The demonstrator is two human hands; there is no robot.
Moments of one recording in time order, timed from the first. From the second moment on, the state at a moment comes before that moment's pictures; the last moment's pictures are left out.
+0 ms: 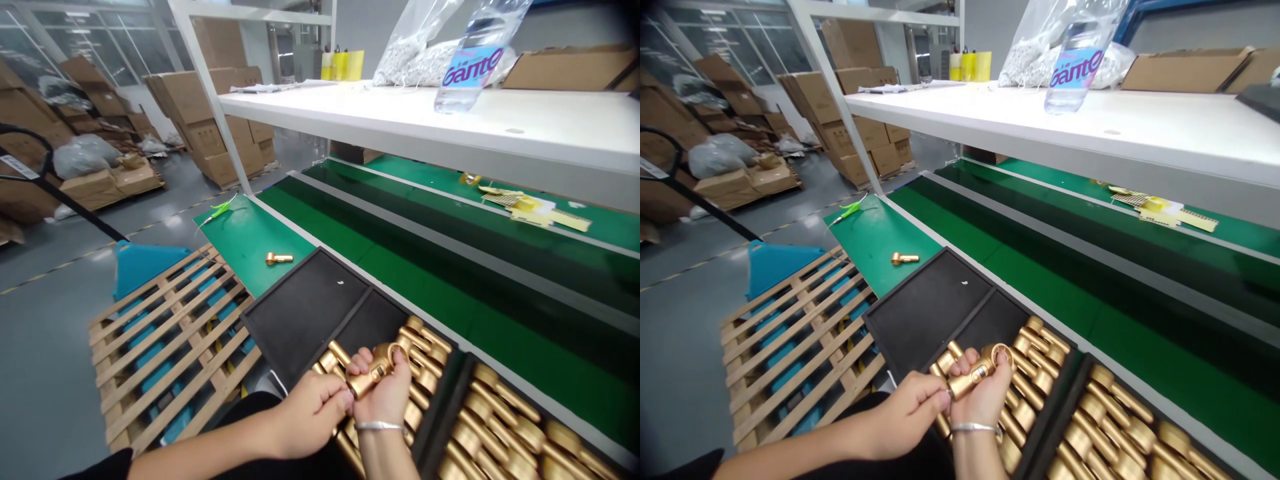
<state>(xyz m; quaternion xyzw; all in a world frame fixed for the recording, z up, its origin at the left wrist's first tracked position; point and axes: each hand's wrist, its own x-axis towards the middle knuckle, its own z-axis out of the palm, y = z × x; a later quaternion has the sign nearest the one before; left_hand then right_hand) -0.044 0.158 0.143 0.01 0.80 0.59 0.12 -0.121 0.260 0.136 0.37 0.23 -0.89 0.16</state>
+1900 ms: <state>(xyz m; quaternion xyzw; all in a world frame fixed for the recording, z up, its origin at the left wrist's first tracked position) -0.006 0.185 0.111 -0.18 0.83 0.49 0.20 -0.085 0.632 -0.017 0.06 0.99 -0.09 -0.03</state>
